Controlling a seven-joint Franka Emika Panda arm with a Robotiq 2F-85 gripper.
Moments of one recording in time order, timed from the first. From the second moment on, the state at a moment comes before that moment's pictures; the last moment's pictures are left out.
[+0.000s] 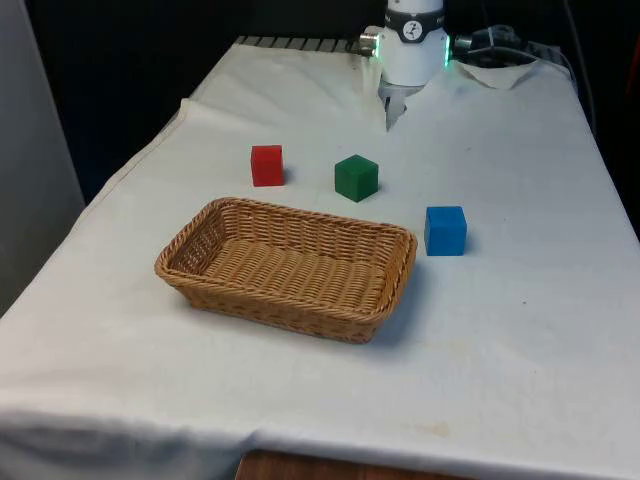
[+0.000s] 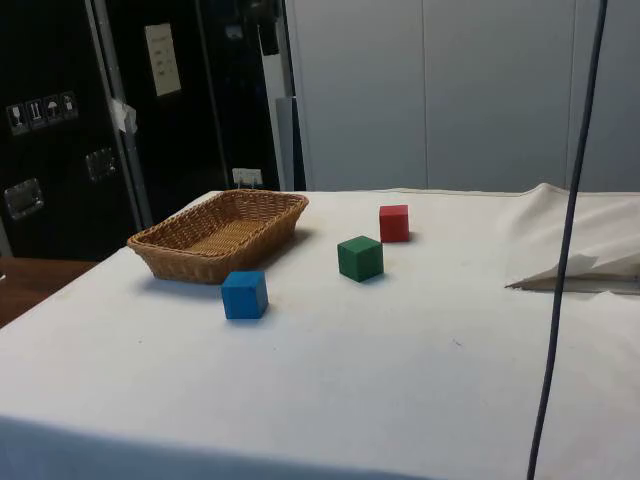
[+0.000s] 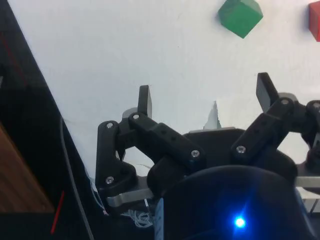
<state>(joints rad) 0.35 0.04 -0.35 -1.88 0.05 1.86 -0.05</state>
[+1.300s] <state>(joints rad) 0.34 -0.22 -0.33 -2.27 -0.04 2.07 -0.02</state>
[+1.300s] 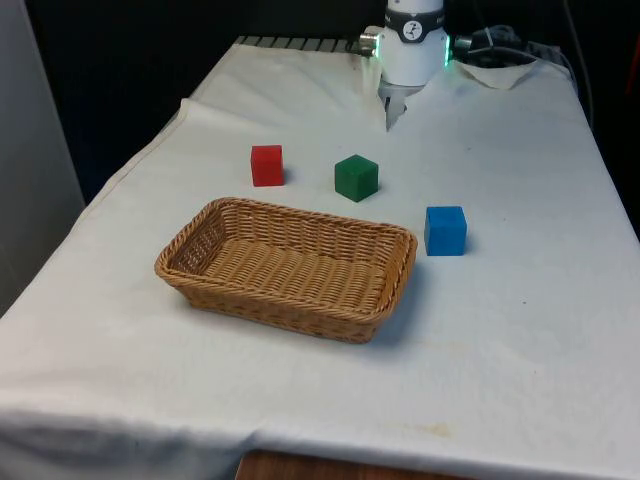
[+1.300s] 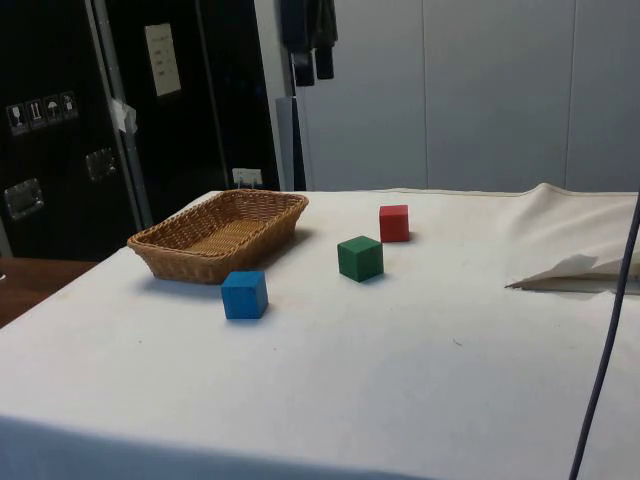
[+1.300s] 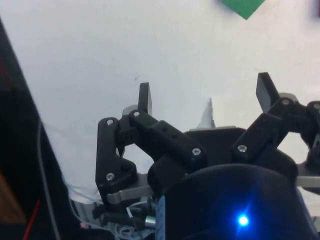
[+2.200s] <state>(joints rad) 0.33 -0.23 -0.35 -2.42 -0.17 2.23 0.05</state>
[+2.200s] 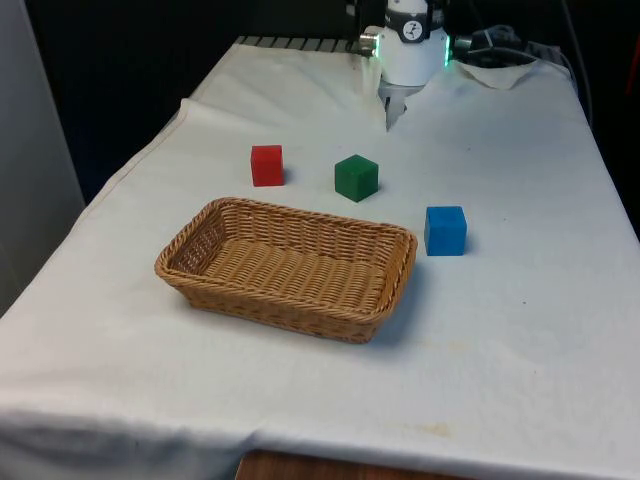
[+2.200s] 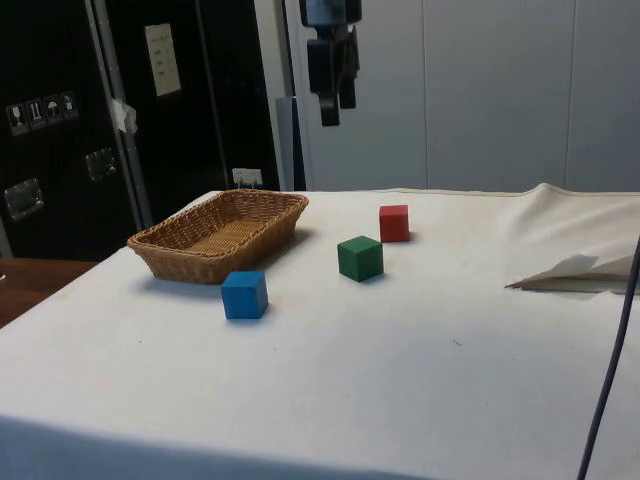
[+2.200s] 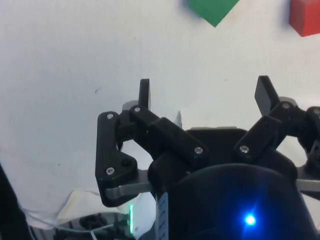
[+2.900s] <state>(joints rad) 0.33 -0.02 -0.36 -2.43 -0.14 2.44 0.13</state>
